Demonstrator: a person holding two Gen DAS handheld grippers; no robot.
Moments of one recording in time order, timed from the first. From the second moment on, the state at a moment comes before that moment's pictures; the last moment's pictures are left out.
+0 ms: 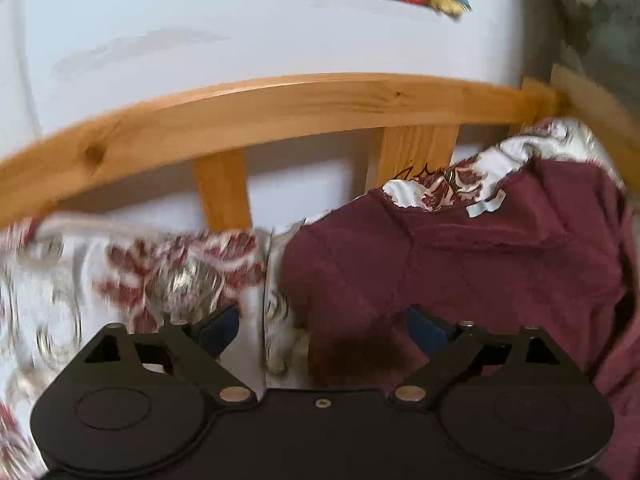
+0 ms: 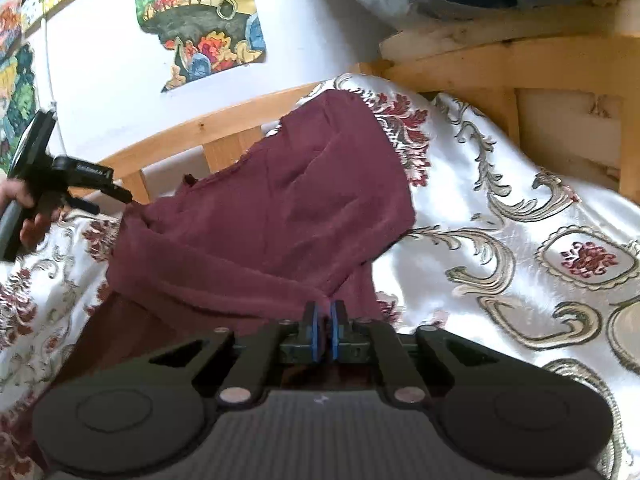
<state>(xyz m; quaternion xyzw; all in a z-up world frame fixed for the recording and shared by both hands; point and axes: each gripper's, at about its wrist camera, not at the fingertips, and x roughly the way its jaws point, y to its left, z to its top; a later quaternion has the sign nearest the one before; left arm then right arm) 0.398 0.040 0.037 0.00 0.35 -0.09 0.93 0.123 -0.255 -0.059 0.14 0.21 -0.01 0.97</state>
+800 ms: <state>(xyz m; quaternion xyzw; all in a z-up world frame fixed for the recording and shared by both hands) 0.379 0.105 -0.037 -0.22 0.41 -0.17 0.87 0.405 -0.148 0.027 0.10 0.27 0.30 0.91</state>
